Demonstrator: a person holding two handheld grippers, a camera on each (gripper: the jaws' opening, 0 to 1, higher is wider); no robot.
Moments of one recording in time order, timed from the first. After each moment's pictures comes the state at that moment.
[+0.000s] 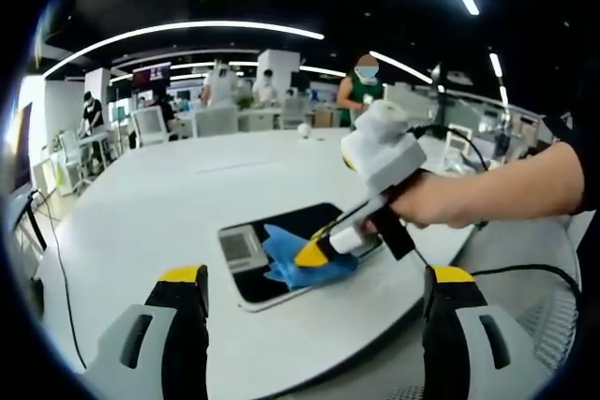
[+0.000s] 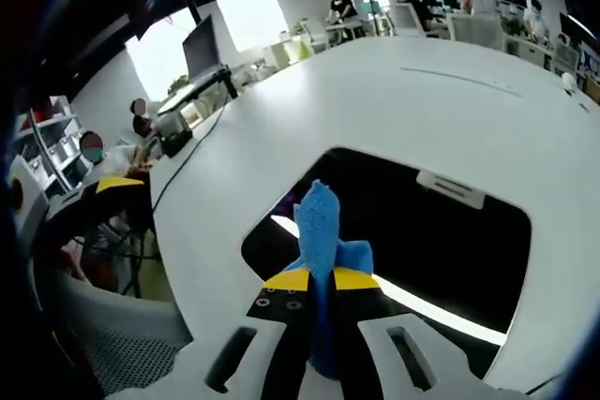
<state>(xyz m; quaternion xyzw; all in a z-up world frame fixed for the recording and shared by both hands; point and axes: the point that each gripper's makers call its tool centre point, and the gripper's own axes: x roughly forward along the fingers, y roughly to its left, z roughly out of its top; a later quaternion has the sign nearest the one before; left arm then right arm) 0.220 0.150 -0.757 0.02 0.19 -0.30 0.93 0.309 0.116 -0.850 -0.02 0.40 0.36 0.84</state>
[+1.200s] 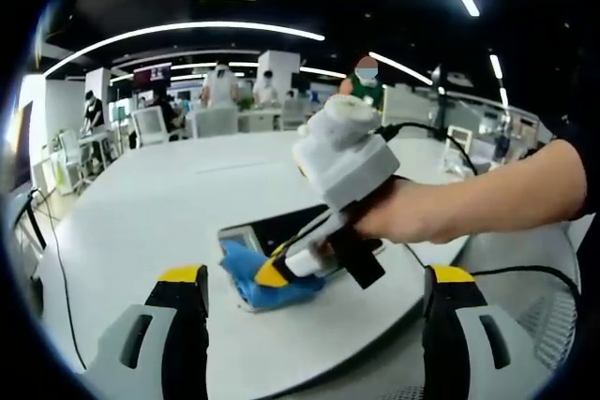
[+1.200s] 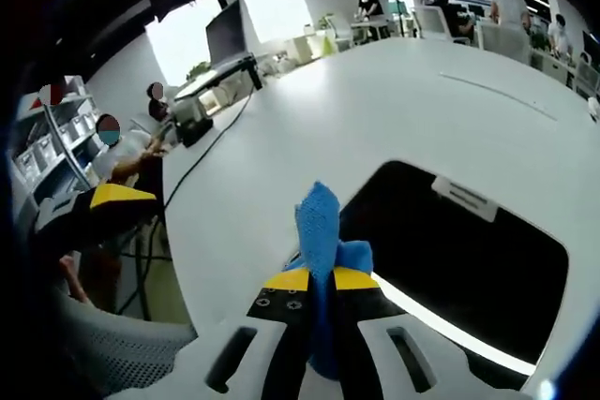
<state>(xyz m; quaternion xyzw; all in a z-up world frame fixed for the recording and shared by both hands) 0.221 0.151 -0.756 0.02 0.19 -0.30 0.93 0.302 0.169 -0.848 -0.05 0.39 0.40 0.83</state>
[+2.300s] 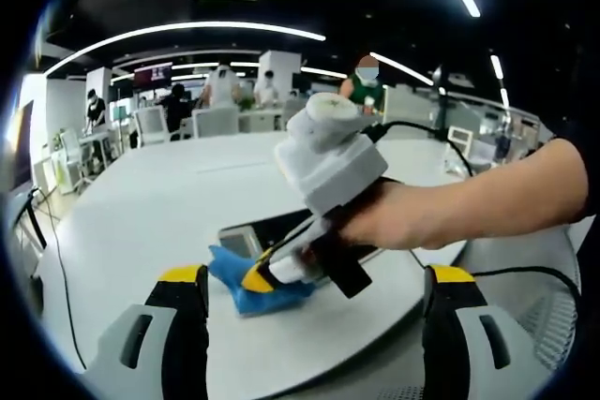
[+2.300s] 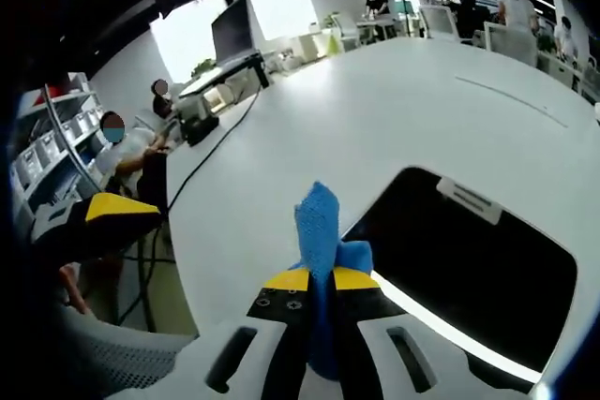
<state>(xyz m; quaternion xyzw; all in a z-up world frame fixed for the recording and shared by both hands) 0.220 0.151 -0.756 0.02 0.19 -0.30 0.94 0.300 0.184 -0.847 -0.05 0.39 0.41 0.82</state>
